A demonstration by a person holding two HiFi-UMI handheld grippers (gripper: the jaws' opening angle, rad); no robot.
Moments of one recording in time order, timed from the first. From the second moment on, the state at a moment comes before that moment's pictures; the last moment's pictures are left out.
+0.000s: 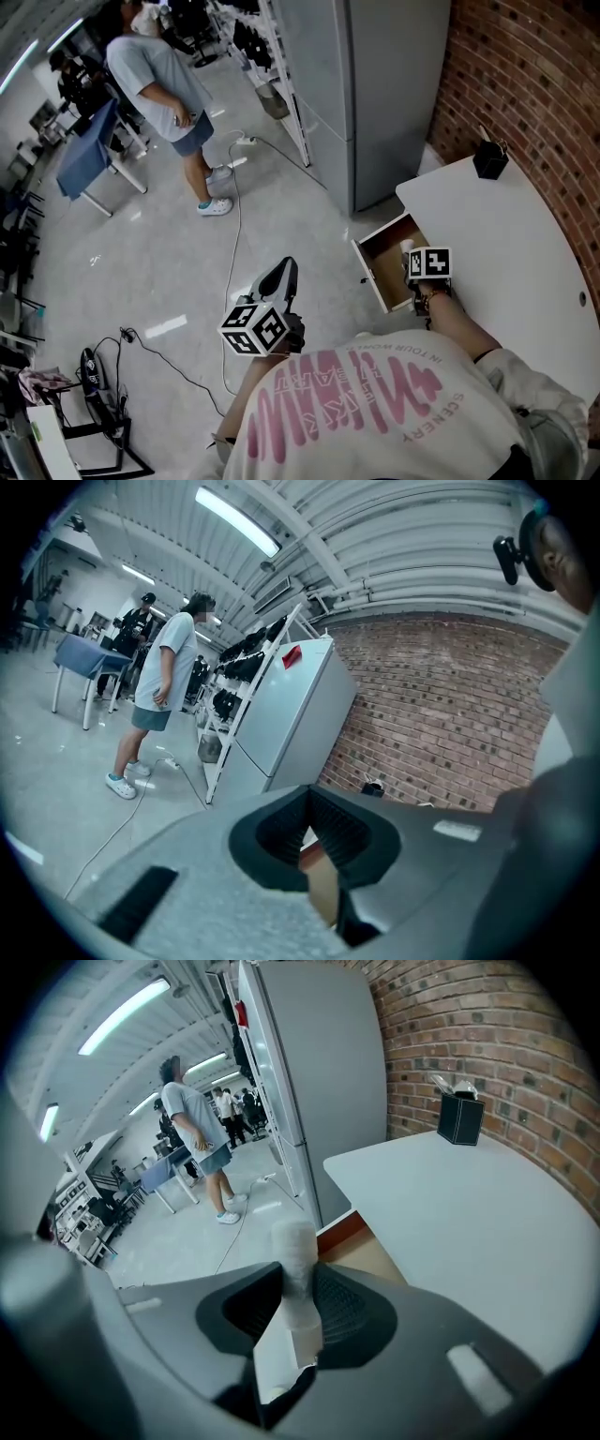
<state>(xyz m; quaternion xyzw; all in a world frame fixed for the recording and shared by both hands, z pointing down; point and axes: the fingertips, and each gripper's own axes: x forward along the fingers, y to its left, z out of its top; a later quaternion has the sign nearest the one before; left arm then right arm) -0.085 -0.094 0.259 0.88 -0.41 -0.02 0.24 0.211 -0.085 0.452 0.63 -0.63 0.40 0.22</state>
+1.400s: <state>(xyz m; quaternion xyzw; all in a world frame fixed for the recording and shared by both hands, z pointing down) -0.082 -0.093 0.243 0.88 -0.41 -0.03 0.23 0.145 -0.126 0.284 0.59 -0.75 0.28 0.07</state>
